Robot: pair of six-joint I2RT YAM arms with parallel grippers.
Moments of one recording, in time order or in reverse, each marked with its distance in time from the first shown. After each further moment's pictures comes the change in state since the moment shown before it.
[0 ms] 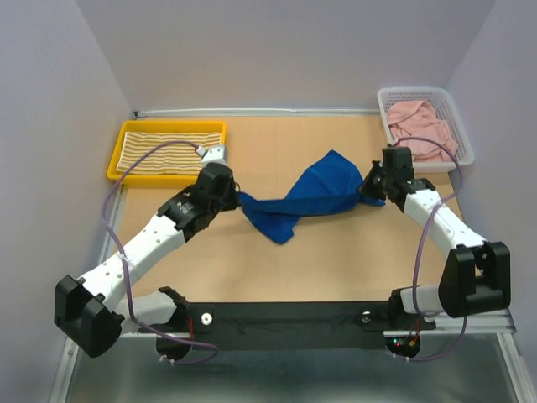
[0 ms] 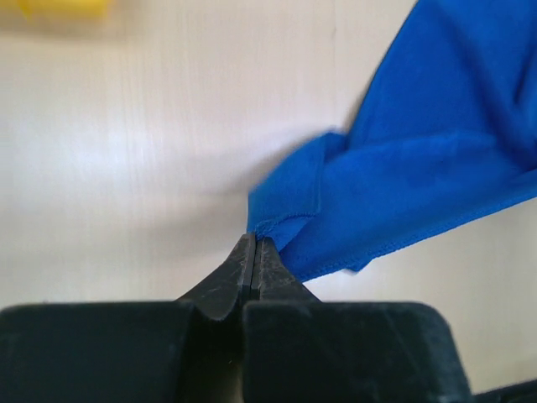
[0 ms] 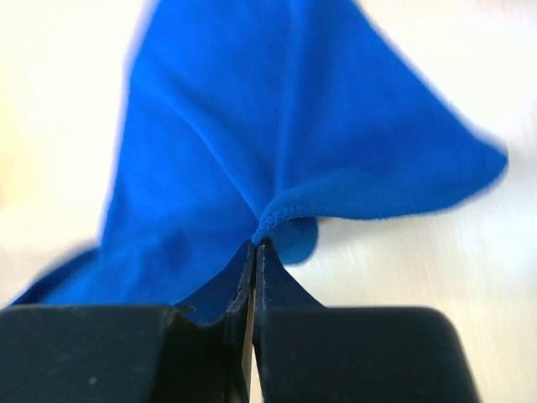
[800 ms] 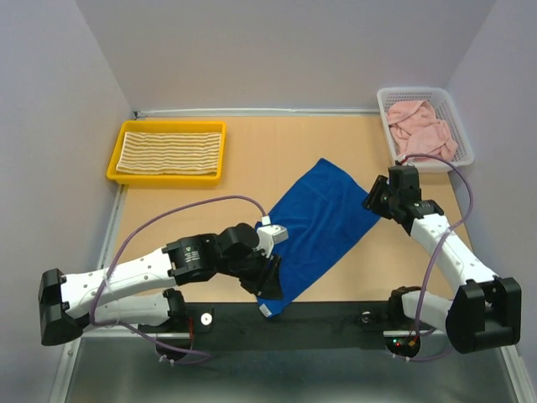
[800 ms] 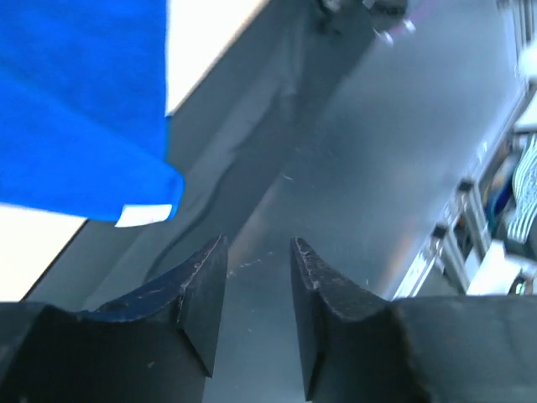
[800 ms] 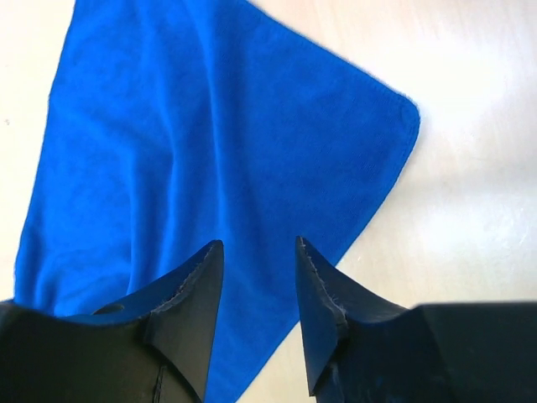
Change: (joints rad) left arm -0.549 -0.188 -0.080 -0.145 0.542 -0.099; right arm 0.000 -0.183 -0.113 -0.020 0.084 -0.054
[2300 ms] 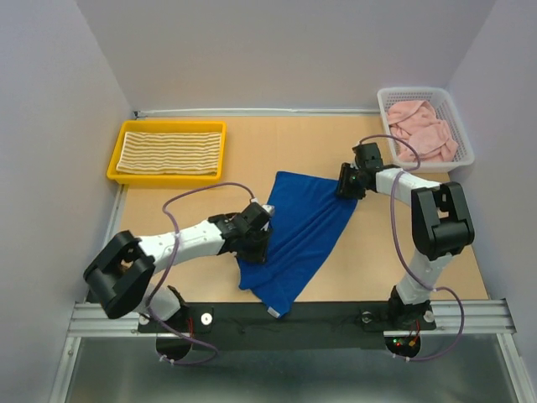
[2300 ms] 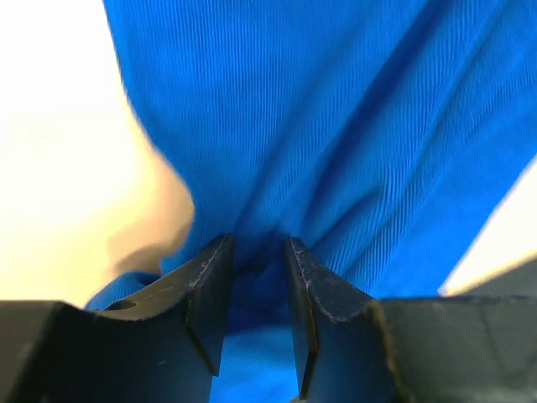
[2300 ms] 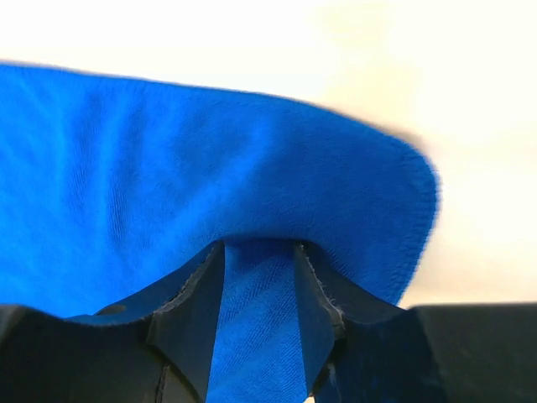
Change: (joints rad) left arm 0.318 0.570 0.018 0.162 -0.247 0.170; right arm 0.037 0.698 0.354 0.130 -0.183 -0.136
